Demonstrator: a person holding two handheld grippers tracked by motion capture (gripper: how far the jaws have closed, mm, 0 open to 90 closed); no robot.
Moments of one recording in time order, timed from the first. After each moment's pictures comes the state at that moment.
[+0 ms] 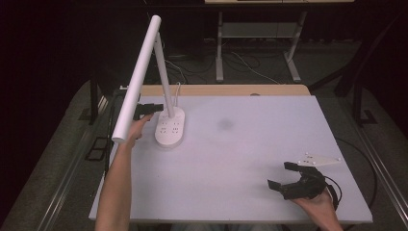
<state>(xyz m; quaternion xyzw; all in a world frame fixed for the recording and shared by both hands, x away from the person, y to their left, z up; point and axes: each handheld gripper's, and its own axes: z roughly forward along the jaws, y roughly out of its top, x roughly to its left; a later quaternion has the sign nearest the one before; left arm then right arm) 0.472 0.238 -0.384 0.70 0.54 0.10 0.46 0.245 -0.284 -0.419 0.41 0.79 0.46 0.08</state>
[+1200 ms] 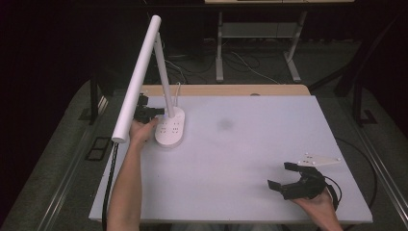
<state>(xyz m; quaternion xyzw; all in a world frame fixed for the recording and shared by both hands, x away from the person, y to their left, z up) 0.487 0.224 -0.418 0.70 0.57 0.09 0.42 0.246 -0.285 -0.420 0.41 0.79 0.45 0.08</state>
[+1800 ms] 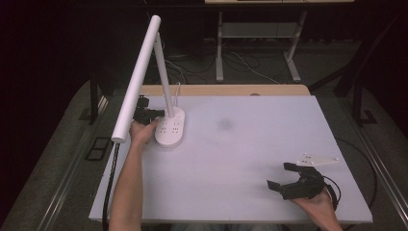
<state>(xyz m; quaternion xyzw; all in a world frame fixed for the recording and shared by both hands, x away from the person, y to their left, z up) 0.488 0.224 -0.426 0.70 0.58 0.09 0.42 0.247 -0.283 -0.421 0.41 0.79 0.45 0.08</state>
